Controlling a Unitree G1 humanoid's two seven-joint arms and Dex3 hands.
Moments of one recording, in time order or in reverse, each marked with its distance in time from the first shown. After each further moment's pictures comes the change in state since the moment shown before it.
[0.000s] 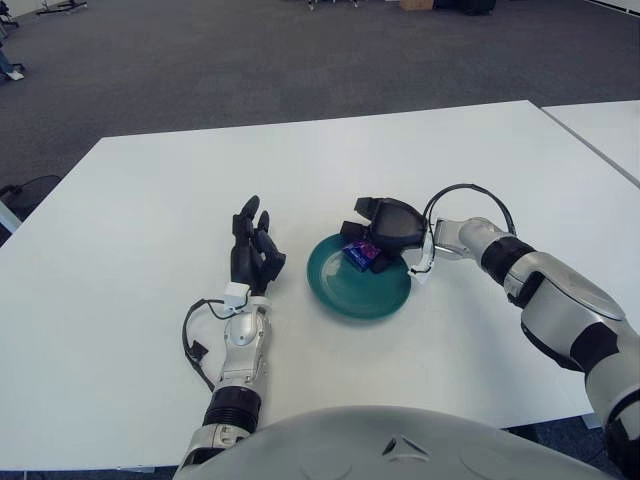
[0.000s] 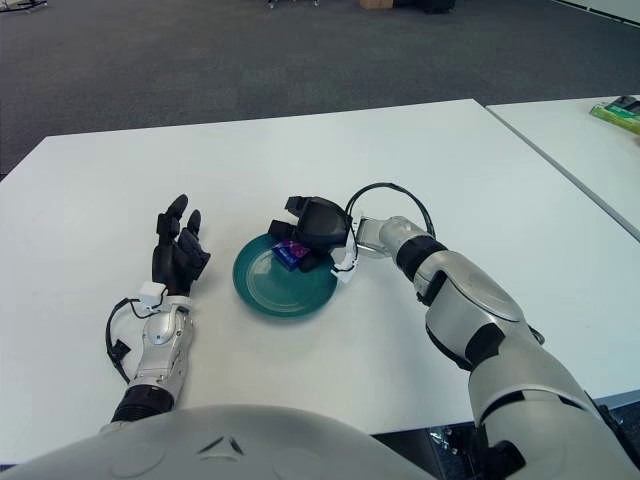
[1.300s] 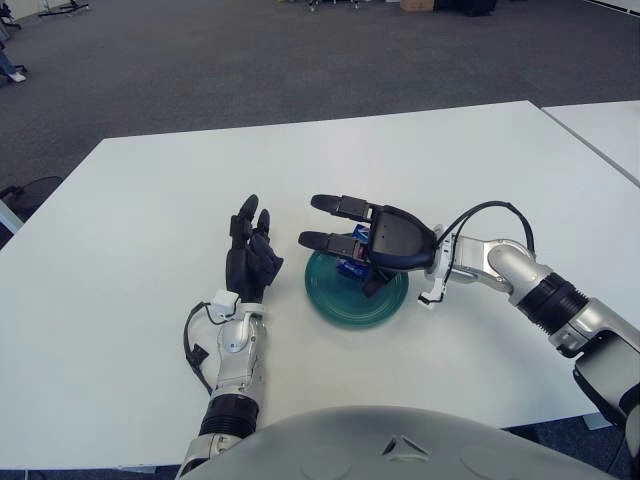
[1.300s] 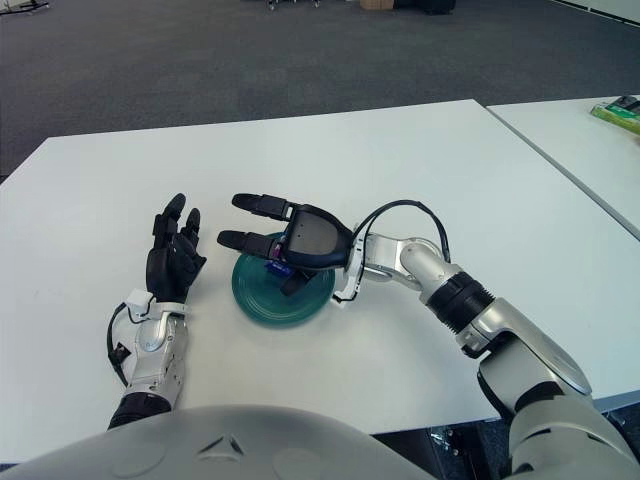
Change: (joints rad) left arm 0.032 0.000 0.003 -0.033 -0.130 -0.050 -0.174; right arm 0.306 -0.202 -0.302 -0.765 0.143 -0.044 0.299
